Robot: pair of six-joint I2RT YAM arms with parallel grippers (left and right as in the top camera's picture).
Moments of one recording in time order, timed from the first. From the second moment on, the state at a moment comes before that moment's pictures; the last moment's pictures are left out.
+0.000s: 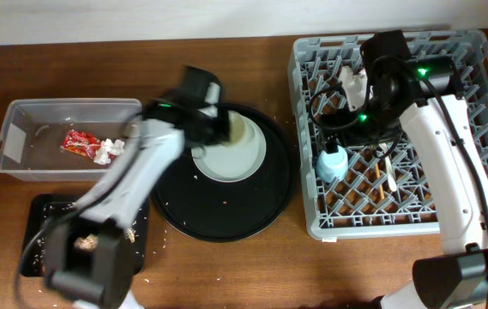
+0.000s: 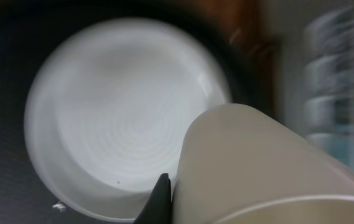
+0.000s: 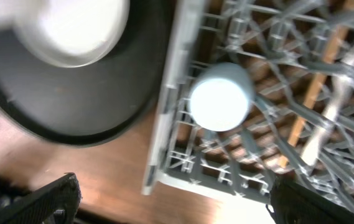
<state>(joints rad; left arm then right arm) -0.33 1.81 1.47 -0.75 0.24 -0.38 0.15 1.72 1.82 -1.50 -0.21 -0.07</state>
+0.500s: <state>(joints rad) -0.22 1.75 1.50 -0.57 1.45 0.06 0.15 1.72 1.83 -1.24 -1.17 -0.47</state>
